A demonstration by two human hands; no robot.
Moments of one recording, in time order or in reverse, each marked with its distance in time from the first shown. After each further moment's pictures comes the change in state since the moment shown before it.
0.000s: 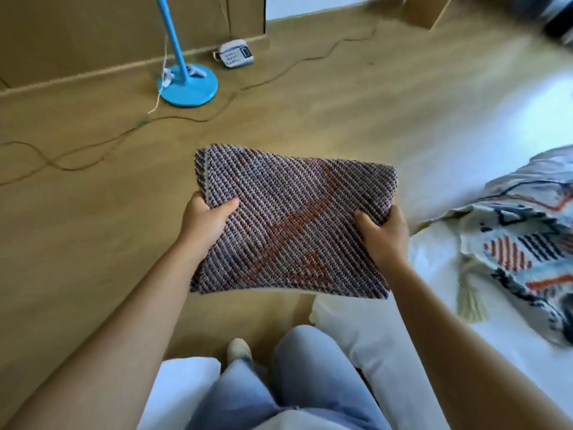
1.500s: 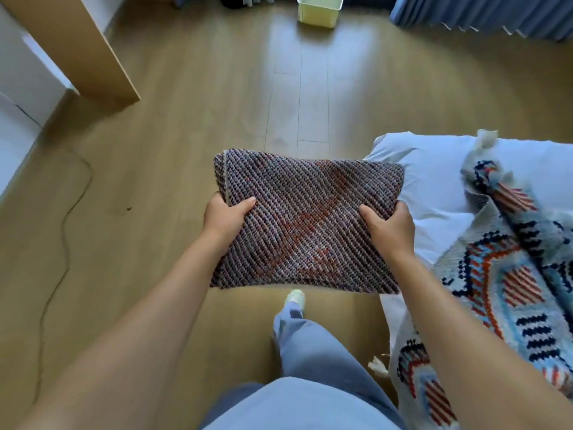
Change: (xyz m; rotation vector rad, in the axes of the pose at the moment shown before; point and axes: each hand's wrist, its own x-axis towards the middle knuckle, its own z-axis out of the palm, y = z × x) left_hand 0.438 0.561 0.960 0.425 -0.895 0.326; right_hand 0.854 0.042 -0.348 0.165 0.839 0.556
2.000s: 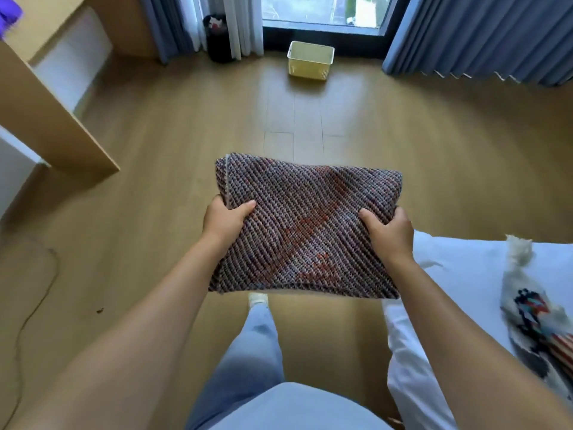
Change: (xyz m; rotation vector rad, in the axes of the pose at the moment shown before) left_hand 0.342 0.206 0.086 0.027 -0.028 0.068; right_hand 0.349 -0.157 0.104 0.061 0.054 0.003
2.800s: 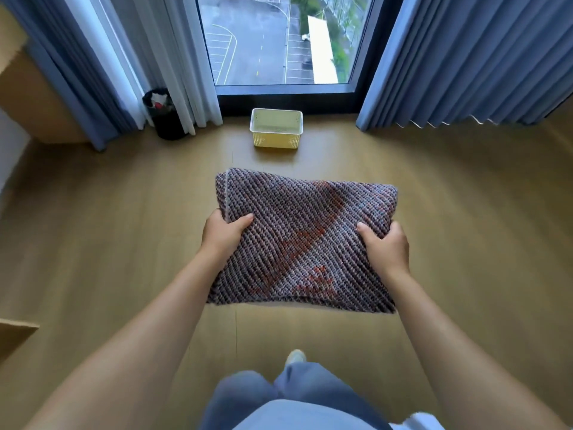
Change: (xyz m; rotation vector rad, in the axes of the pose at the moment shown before) left_hand 0.561 0.298 0.188 -0.033 -0.177 0.019; right_hand 0.560 -0.200 0.158 0.052 0.105 0.103
